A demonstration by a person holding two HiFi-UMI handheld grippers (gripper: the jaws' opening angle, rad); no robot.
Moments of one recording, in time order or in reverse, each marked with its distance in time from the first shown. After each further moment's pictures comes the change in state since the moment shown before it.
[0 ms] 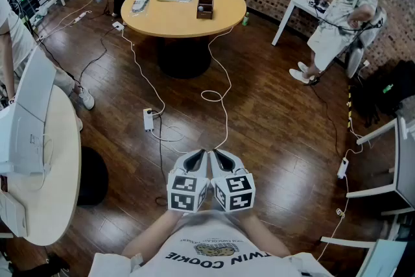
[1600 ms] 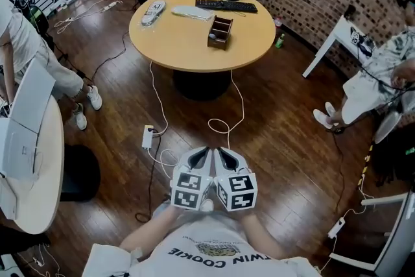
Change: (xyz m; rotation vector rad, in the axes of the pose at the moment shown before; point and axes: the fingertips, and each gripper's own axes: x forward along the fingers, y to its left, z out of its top) left arm 0.291 0.047 0.154 -0.004 -0.008 0.198; right arm 0.192 -0.239 0.134 -0.066 0.029 0.195
